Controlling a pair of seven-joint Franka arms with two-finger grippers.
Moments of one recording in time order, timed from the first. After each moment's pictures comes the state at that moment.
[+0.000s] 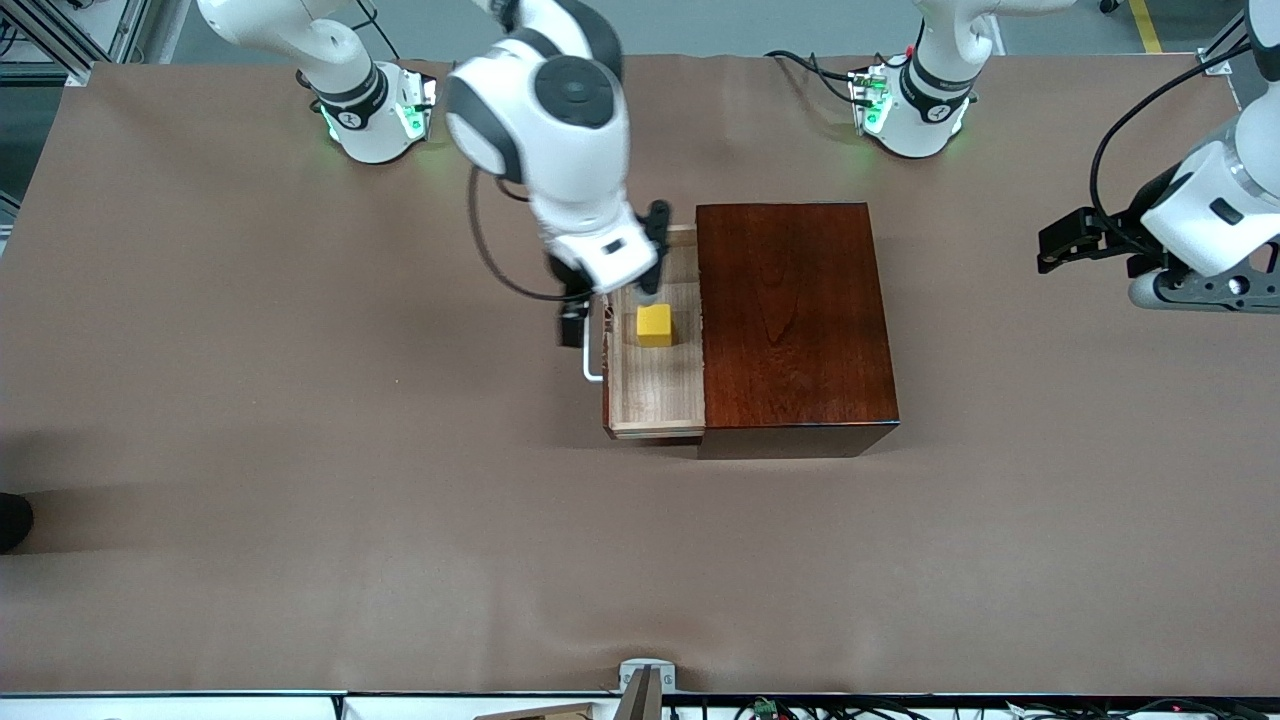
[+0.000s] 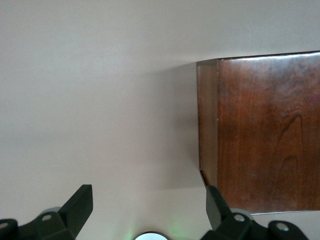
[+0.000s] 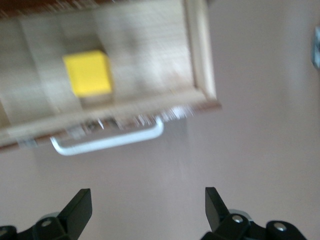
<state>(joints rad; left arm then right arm) -0.09 0.08 -0.05 -1.48 -0.03 1.45 -0.06 0.57 0.40 0.16 -1.40 -0.22 1.80 -0.60</state>
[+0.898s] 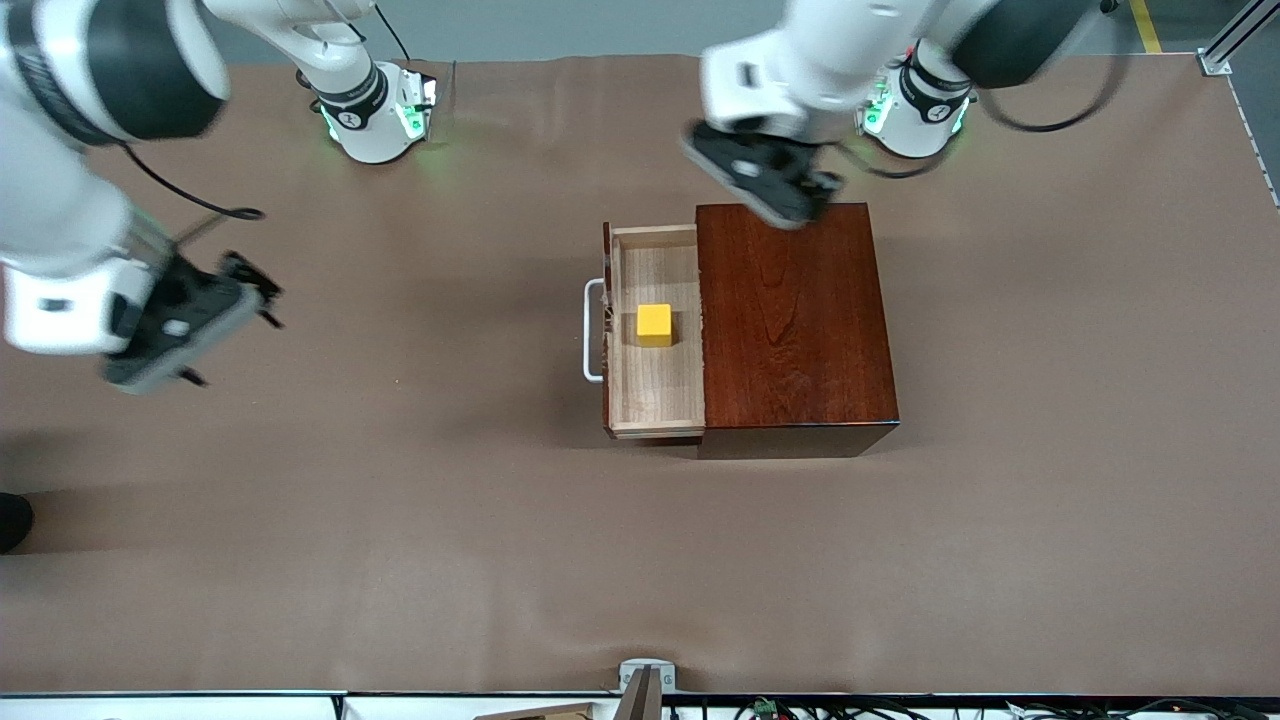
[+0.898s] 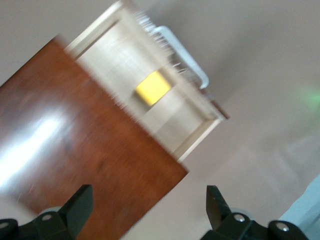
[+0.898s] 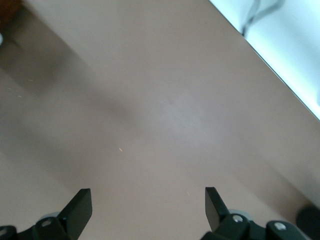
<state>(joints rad) -0.21 0.20 -0.59 -1.46 -0.10 1.67 0.06 0.03 0.12 0.10 -1.52 -0.06 1.71 -0.59</state>
